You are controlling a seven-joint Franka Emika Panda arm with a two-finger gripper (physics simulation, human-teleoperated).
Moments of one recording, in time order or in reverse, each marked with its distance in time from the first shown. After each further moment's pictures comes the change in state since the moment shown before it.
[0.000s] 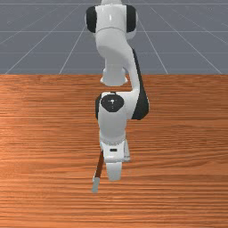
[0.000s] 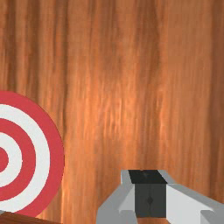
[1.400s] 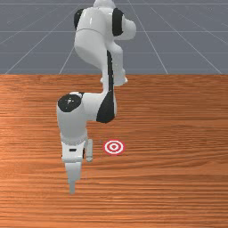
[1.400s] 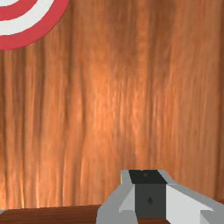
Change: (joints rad) arm -0.157 0.039 -0.020 0.077 0.003 -0.033 -0.164
